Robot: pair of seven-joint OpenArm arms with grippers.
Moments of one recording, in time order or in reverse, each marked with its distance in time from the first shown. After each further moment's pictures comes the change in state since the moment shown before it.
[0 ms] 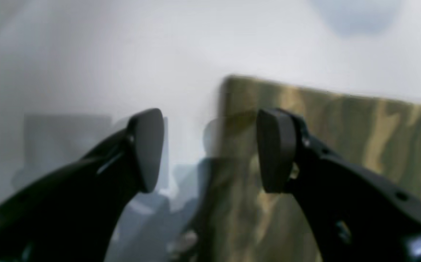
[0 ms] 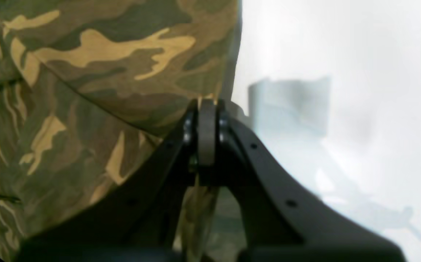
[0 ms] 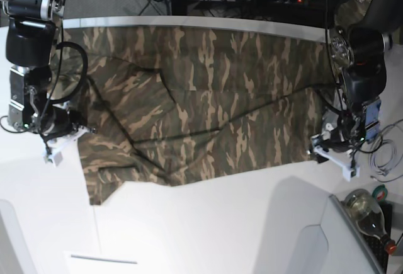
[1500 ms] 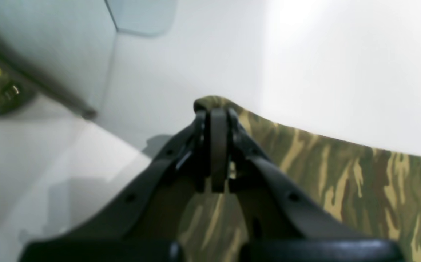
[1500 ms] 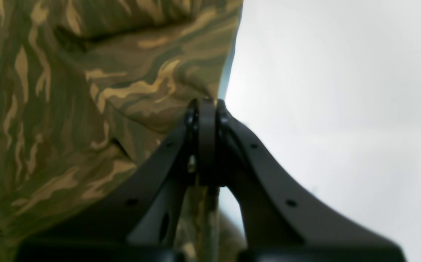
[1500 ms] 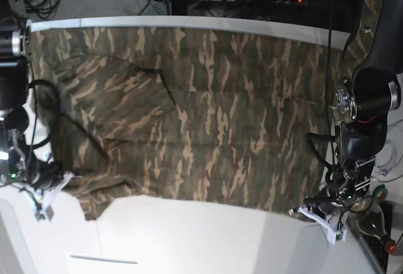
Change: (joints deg) left arm -17.0 2.6 10.8 -8.1 -0.4 0.0 -8.0; right arm 12.6 10.1 -17.8 -0.5 0.1 0.5 5.7
